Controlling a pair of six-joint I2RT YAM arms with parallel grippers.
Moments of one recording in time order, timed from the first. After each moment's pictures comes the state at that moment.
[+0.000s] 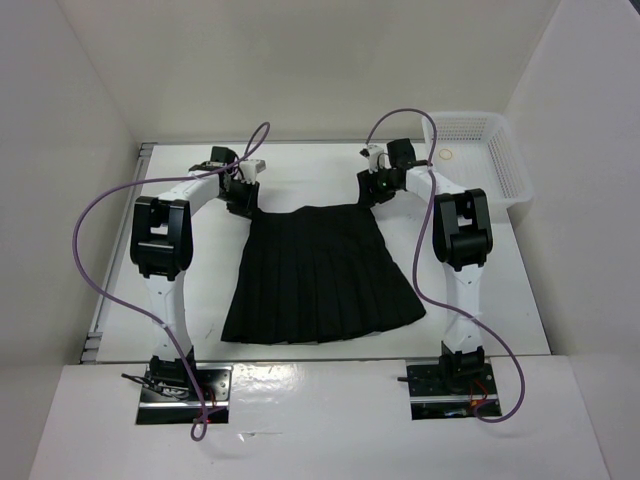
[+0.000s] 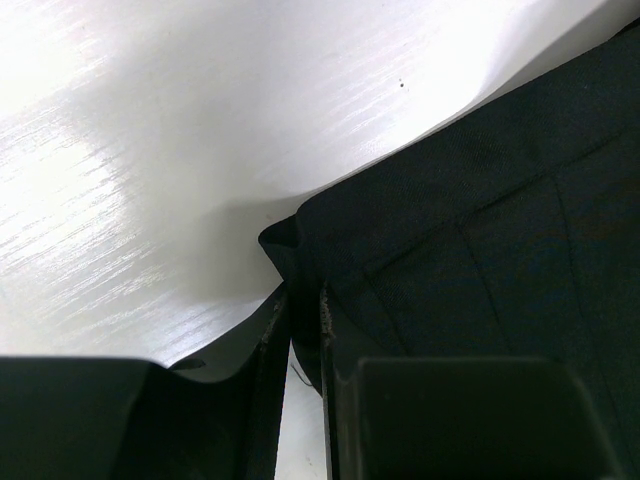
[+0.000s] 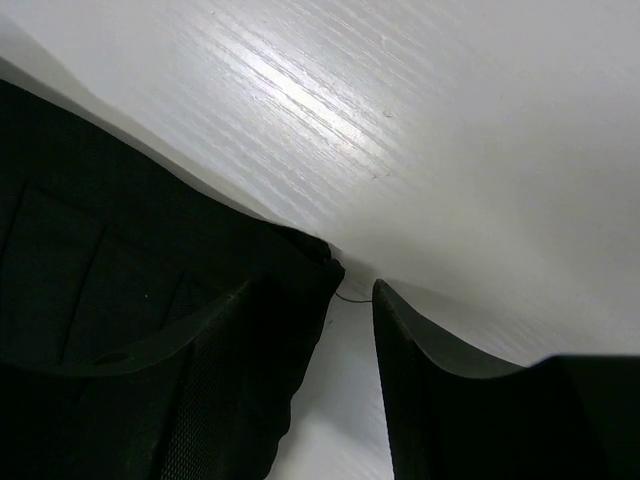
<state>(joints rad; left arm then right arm) -0.10 2.17 1.64 -0.59 0.43 0.15 0.18 2.26 1.72 -0.43 -0.47 -0.22</state>
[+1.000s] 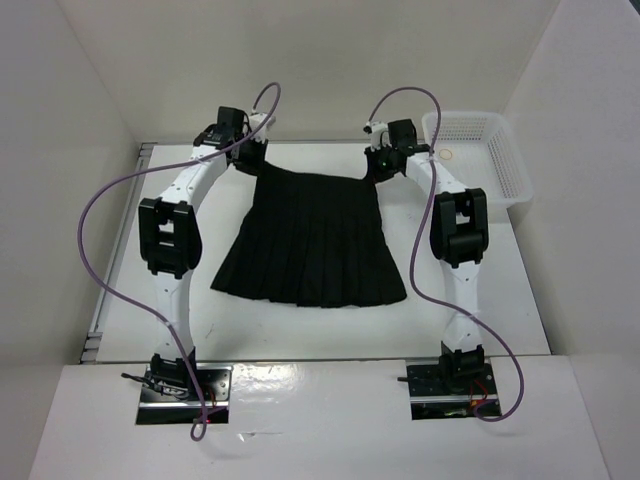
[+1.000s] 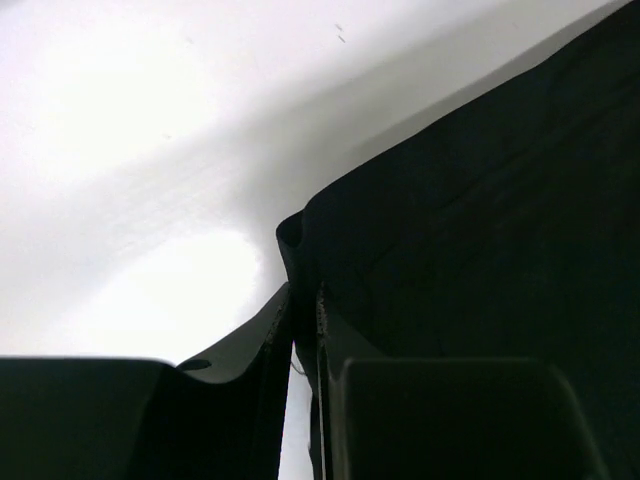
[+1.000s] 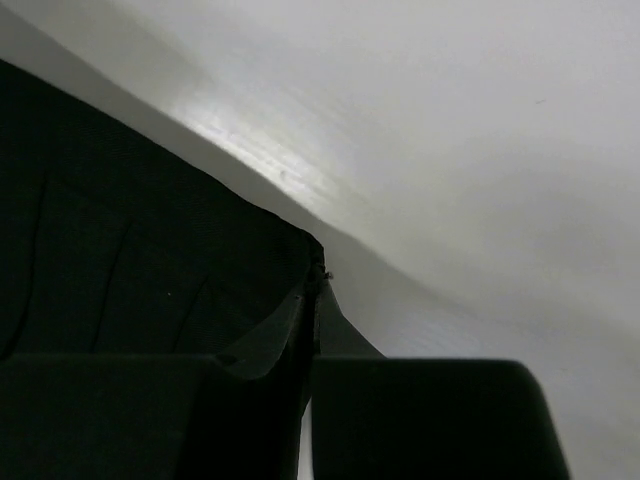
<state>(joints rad) -0.15 2.22 2.03 -0.66 0.29 0.19 0.17 2.31 1.93 -0.46 -0.36 -0.20</state>
